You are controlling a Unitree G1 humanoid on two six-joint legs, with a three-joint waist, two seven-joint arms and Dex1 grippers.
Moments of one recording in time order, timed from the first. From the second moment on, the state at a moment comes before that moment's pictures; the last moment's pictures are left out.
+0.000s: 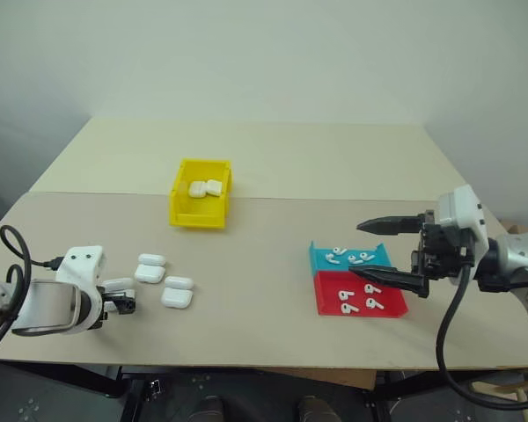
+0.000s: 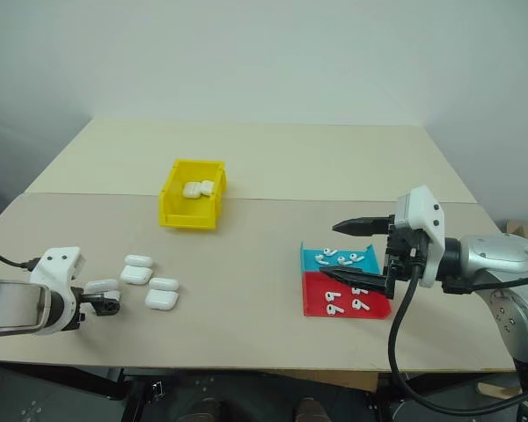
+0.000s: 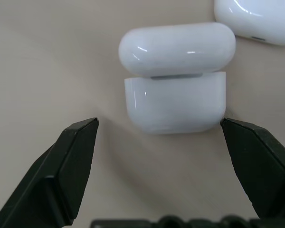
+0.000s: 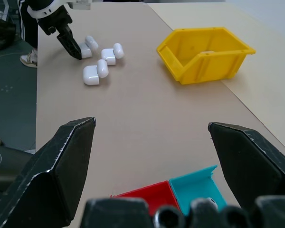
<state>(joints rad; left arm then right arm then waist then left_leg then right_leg) -0.19 1.24 0.07 -0.18 -1.96 1.15 0.90 -0.30 -0.95 -0.24 -0.41 0.76 0.56 1.08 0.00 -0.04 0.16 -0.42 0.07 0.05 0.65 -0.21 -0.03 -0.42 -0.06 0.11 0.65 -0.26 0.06</state>
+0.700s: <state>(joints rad) -0.27 1.15 0.03 -0.13 -1.97 1.16 0.97 -0.28 -0.95 -0.24 -0.43 0.76 0.56 1.06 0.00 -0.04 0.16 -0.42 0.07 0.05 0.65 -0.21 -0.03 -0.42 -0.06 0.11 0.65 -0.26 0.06</state>
